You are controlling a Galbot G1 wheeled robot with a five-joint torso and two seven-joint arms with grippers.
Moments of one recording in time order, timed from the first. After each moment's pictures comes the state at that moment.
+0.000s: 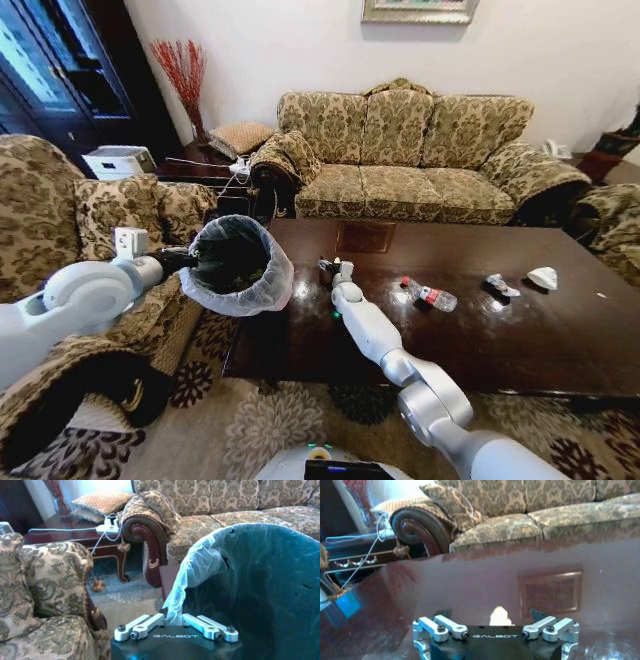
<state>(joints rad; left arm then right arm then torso) 1.72 -0.09 -1.10 -2.15 -1.56 0.40 -0.43 -0.39 1.61 0.04 0.71 0.50 -0.02 0.21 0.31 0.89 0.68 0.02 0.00</state>
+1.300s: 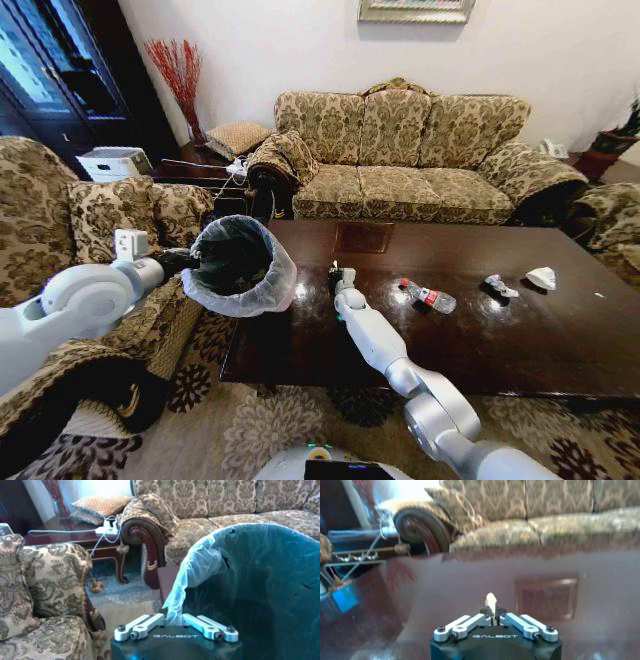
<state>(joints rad) 1.72 -0.11 -1.11 -2.18 -1.56 0.41 -0.44 -0.50 1.55 0.05 0.89 0.42 -0.04 0.23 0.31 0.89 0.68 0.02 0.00</state>
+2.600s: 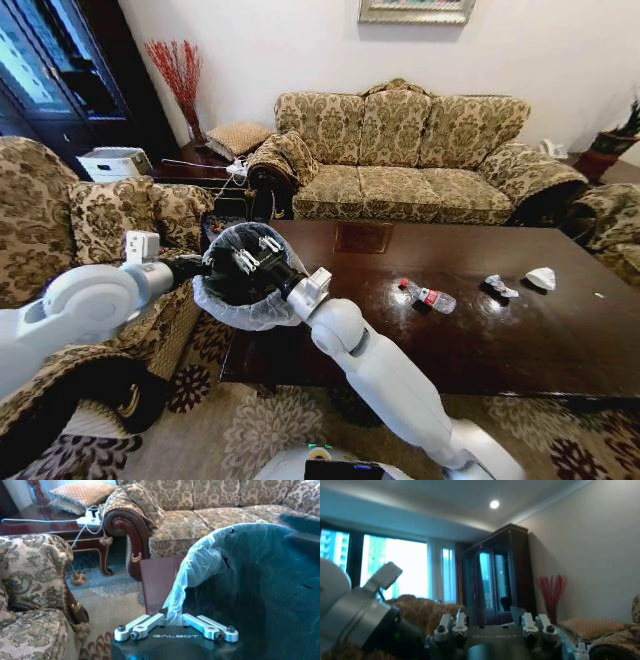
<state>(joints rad) 1.71 -0.10 -1.12 -2.24 -1.64 0.45 -0.47 -0.70 1.41 -0.26 1.97 0.42 -0.17 0.02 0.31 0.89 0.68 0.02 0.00</state>
